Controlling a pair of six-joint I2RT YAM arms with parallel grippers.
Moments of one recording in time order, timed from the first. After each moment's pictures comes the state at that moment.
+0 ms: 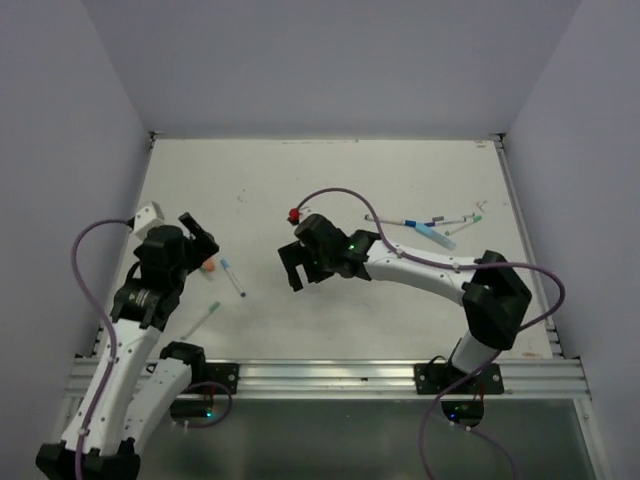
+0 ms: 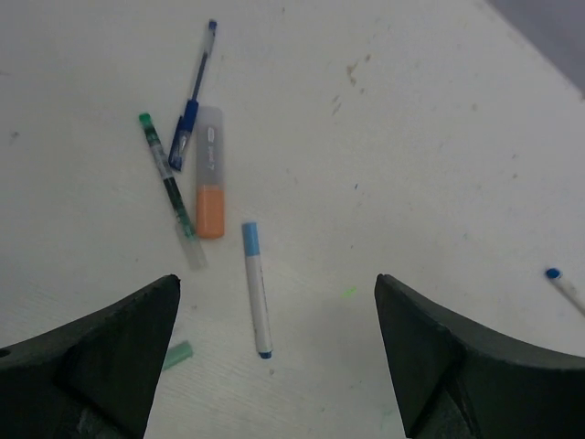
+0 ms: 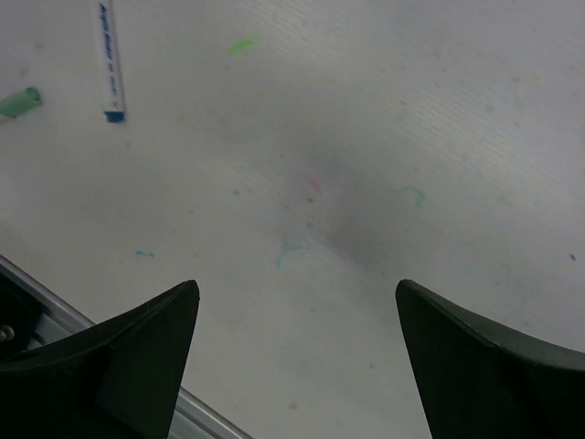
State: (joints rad) left arm -0.19 0.78 0.74 -0.65 -0.31 -0.68; right arm 0.95 1.60 1.18 -0.52 0.10 0.48
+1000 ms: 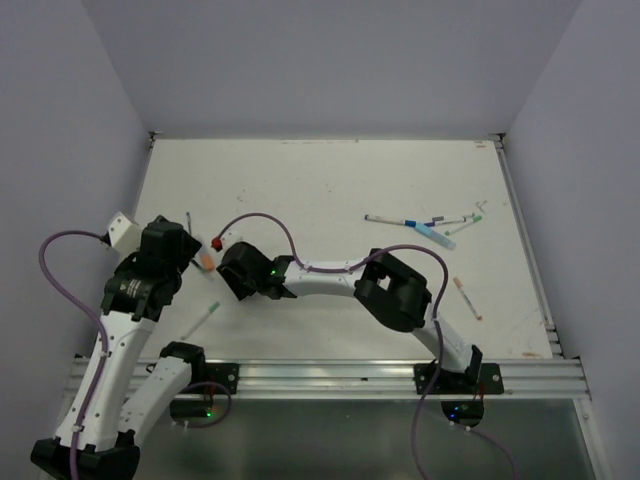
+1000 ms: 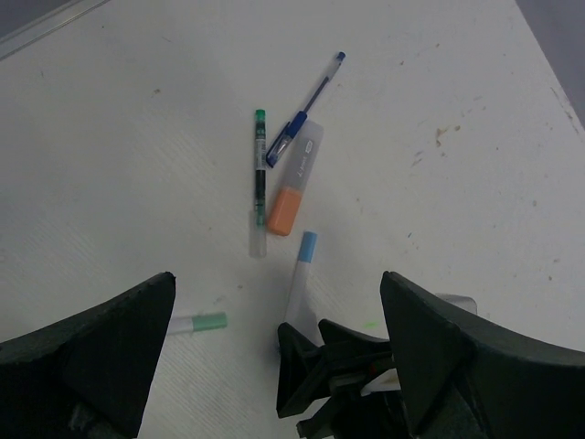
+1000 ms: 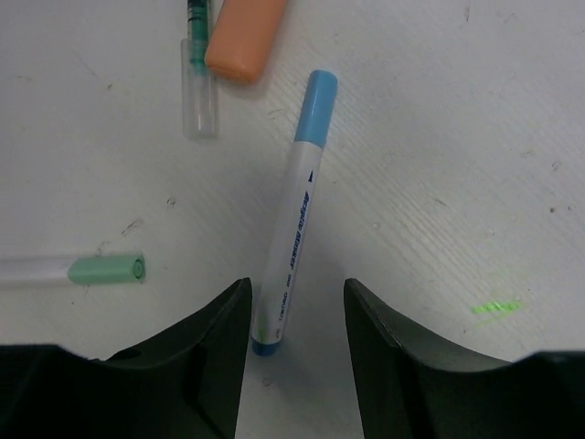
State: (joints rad) left arm -0.19 0.74 0.90 -0.97 -0.58 -0.99; right arm 1.18 2.25 1.66 -0.16 0.21 0.31
